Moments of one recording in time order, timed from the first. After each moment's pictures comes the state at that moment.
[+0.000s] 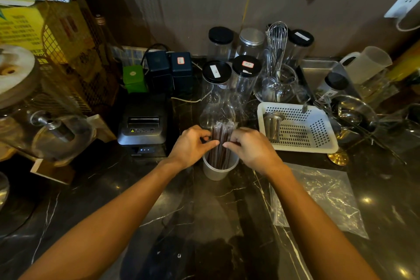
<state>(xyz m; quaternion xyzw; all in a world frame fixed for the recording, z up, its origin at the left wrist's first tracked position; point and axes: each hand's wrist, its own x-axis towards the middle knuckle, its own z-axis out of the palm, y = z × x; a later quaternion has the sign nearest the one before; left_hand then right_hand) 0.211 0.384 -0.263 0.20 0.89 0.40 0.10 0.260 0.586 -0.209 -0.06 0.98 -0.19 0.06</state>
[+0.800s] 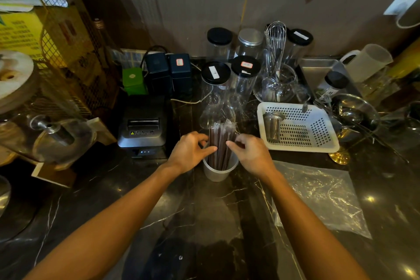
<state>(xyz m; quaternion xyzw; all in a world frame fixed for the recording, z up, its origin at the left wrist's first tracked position) 0.212 0.380 -0.274 0.20 0.89 0.40 0.12 0.265 0.587 -0.244 0.09 0.93 -0.34 0.07</state>
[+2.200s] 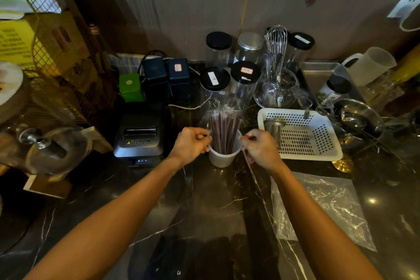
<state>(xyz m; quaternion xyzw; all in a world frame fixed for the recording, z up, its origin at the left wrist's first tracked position) 0.177 0.394 -0.262 0.08 0.84 0.50 0.16 0.230 0.619 -0.250 0.16 0.85 -0.51 0.04</state>
